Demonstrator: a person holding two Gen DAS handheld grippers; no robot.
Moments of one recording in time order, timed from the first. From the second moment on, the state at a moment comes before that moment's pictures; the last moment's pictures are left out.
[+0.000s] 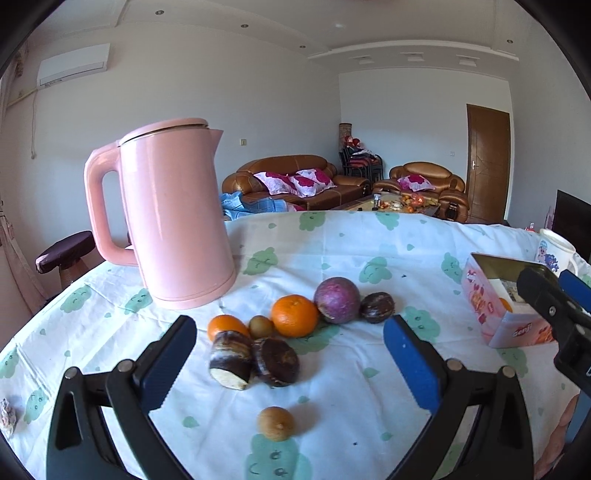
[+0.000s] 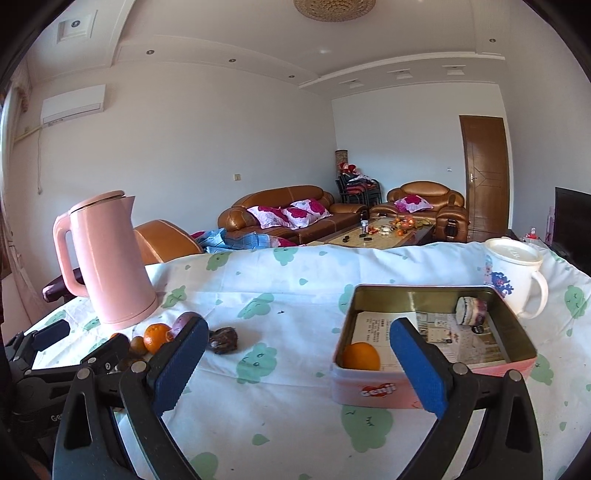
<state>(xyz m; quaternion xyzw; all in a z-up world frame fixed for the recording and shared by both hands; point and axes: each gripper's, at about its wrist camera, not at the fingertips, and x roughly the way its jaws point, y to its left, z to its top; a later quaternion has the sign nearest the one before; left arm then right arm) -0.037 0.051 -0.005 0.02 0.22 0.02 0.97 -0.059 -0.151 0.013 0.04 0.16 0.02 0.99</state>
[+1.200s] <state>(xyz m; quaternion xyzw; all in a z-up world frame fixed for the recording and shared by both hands) -0.024 0.152 -0.023 0.03 0.31 0.02 0.95 -0.003 0.004 -0.045 -0.07 0.41 0.26 0.87</state>
